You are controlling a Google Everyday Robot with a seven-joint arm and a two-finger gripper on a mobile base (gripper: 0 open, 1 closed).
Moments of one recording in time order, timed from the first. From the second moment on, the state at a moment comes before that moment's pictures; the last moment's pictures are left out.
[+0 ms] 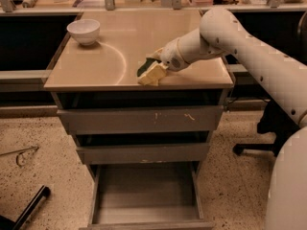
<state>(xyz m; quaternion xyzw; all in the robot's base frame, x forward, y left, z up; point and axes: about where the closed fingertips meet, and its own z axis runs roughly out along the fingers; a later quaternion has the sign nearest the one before) 0.703 0.005 0.822 -0.55 0.71 0.24 0.38</state>
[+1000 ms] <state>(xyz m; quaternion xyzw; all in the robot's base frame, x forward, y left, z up) 0.604 0.022 0.853 -0.59 0.68 0.26 0.35</state>
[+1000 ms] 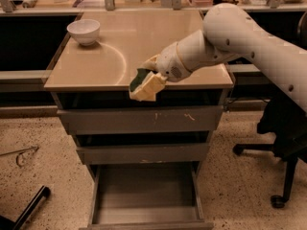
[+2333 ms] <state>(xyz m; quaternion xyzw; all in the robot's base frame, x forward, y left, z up) 0.469 0.001 0.766 -0.58 0.68 0.31 0.32</state>
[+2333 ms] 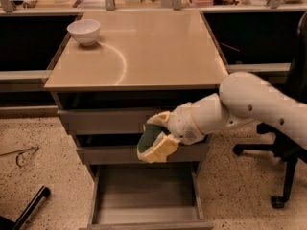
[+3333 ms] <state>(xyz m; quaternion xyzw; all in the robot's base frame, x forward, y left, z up) 0.455 -0.012 0.611 -0.55 0.67 0.38 0.32</state>
